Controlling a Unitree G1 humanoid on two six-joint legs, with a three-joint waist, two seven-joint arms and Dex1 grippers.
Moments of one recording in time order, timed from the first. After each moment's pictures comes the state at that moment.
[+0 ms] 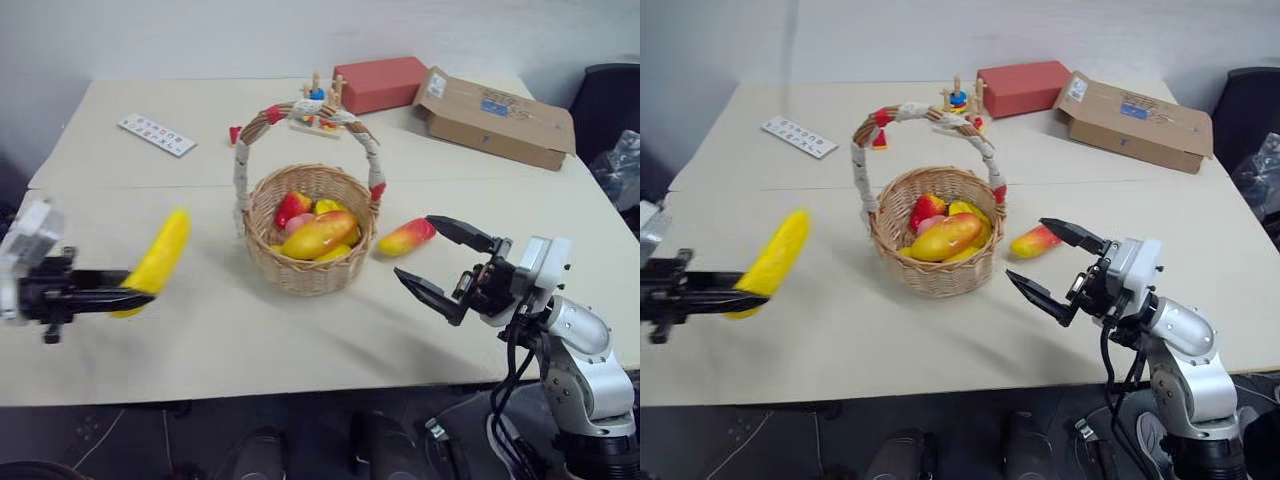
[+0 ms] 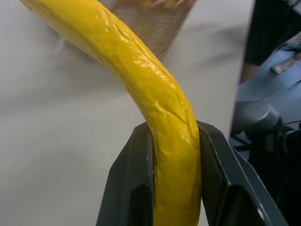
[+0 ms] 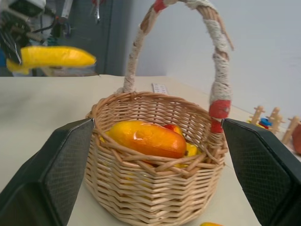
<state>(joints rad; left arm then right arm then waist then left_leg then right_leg) -0.20 1.13 0.44 -0.19 -0.79 0.76 -1.36 -0.10 -0.52 -0.17 -0.39 0.58 0.04 0.90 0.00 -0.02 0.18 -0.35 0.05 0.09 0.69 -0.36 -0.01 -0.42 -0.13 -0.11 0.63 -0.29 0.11</state>
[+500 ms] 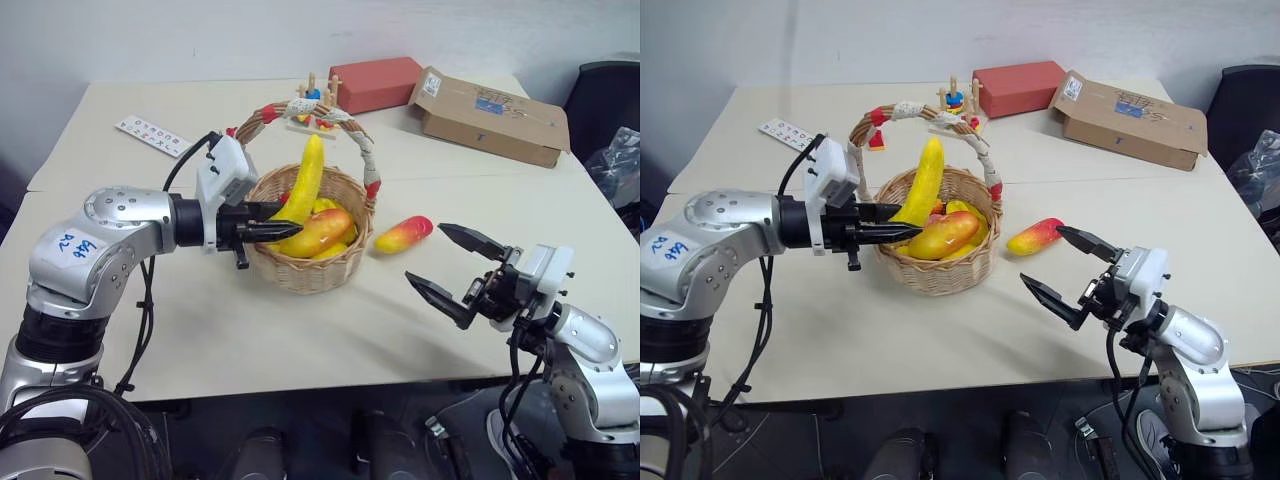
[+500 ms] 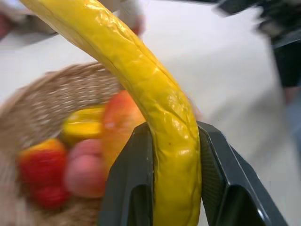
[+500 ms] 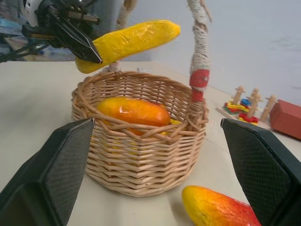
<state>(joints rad) -0.76 0.81 -0.06 -0.26 -0.60 0.86 -0.82 -0.03 -0.54 -0.20 -0.39 0.56 0.03 0.86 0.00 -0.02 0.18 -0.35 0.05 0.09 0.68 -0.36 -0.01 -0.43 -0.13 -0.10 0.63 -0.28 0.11</state>
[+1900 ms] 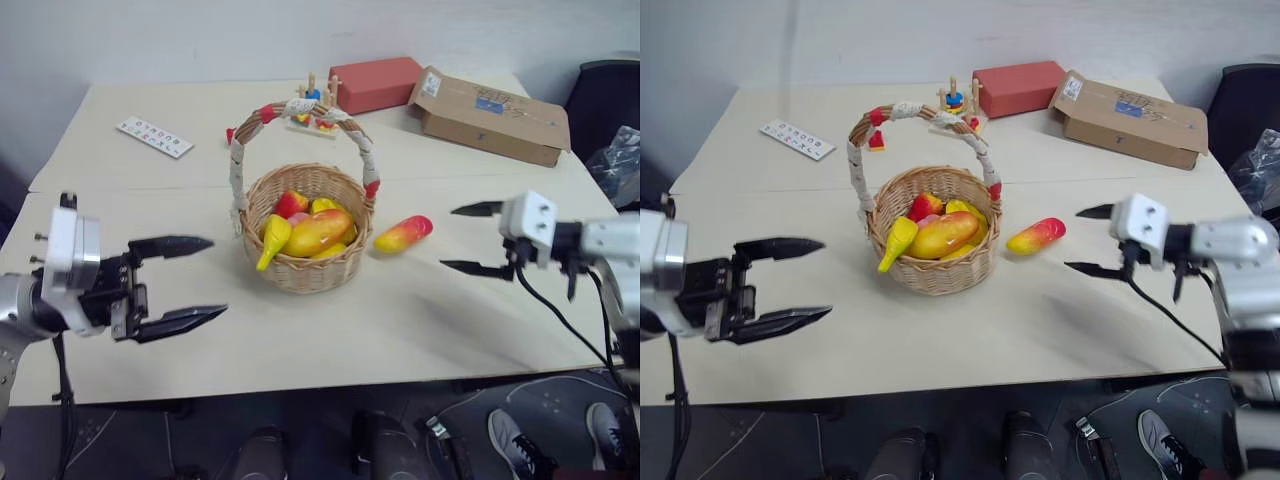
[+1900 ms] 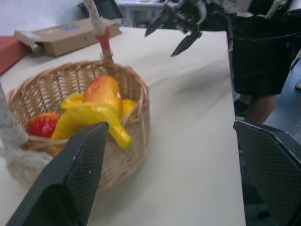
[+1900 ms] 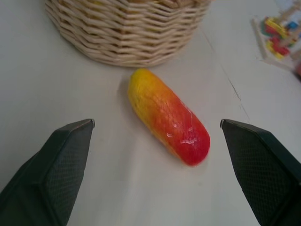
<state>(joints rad) -0.15 0.94 0.50 -0.51 -0.93 0.62 -1.01 -0.77 -0.84 0.09 0.44 0.13 -0.11 1.31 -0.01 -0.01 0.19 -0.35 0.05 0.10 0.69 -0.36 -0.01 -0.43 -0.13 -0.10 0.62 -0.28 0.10</state>
